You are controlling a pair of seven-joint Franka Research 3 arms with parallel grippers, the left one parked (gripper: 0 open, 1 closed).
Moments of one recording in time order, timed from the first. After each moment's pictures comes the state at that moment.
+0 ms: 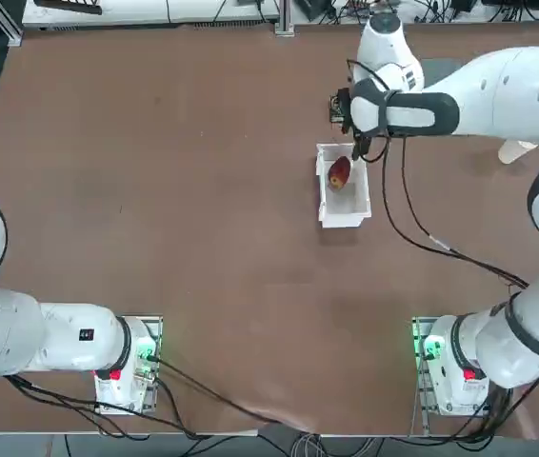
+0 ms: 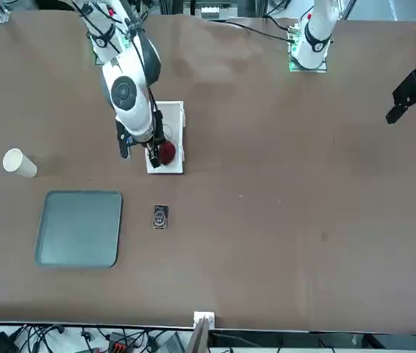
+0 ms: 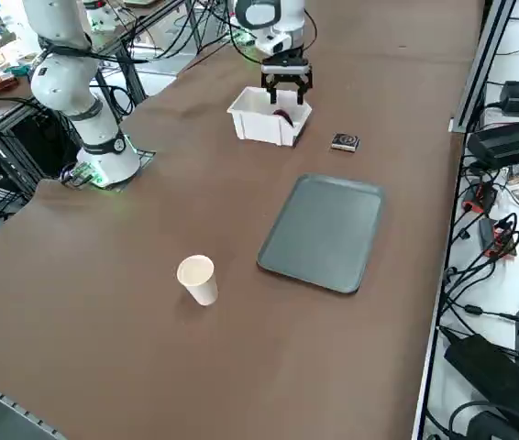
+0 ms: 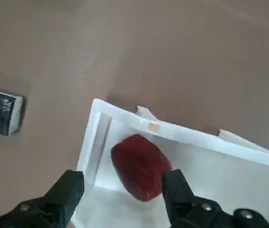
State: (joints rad) arm 0.40 0.28 0.16 -2.07 0.00 2.30 1.83
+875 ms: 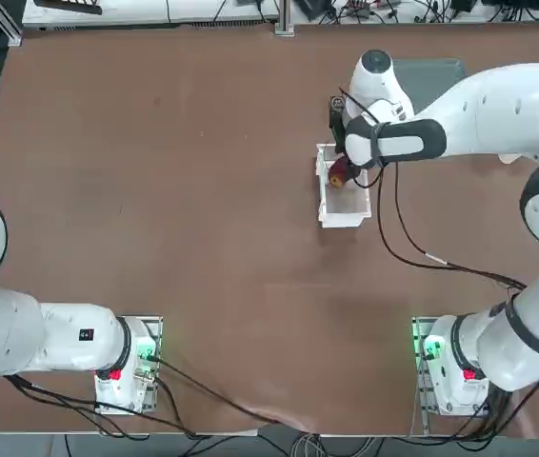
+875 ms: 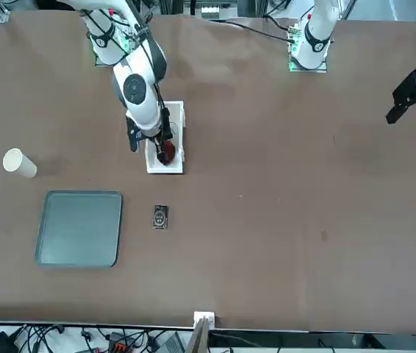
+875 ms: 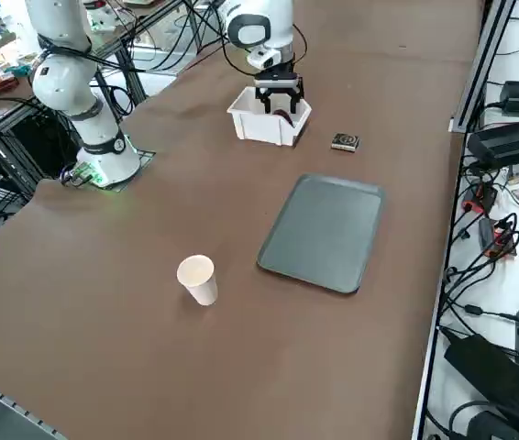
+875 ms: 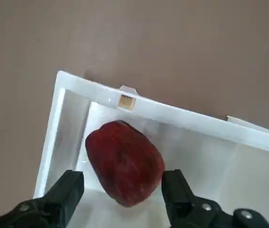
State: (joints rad) arm 0.46 0.32 0.16 -2.16 0.00 2.47 1.89
